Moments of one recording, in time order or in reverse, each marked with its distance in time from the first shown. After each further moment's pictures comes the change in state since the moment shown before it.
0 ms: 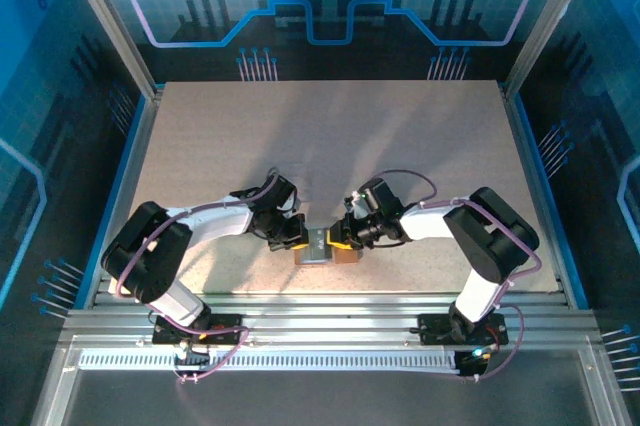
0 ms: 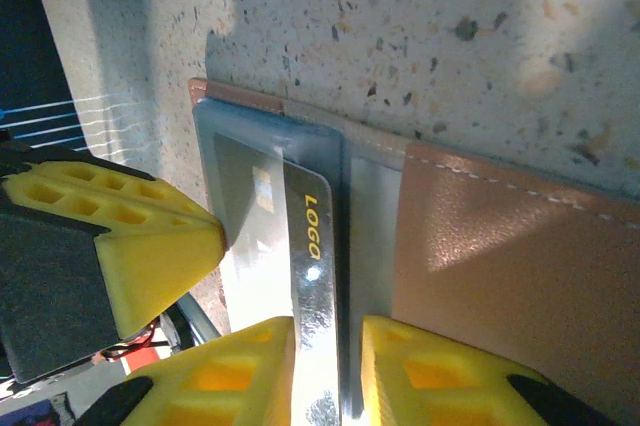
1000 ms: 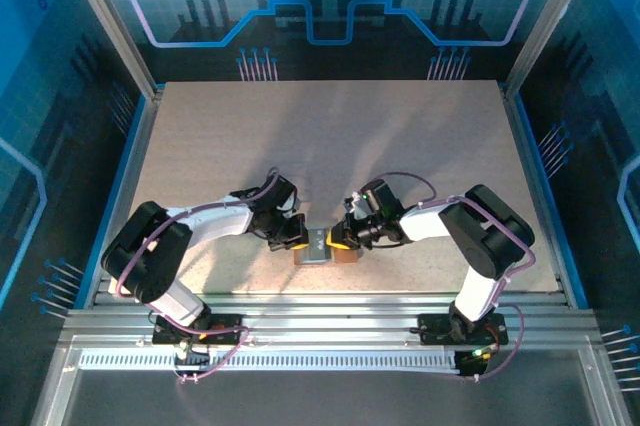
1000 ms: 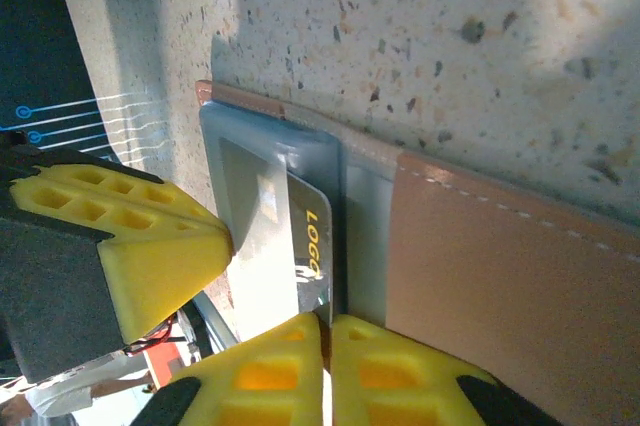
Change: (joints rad) left arm 0.000 0.000 0.000 0.000 0.000 0.000; right arm -0.007 0.026 -0.018 0.071 -0.035 0.023
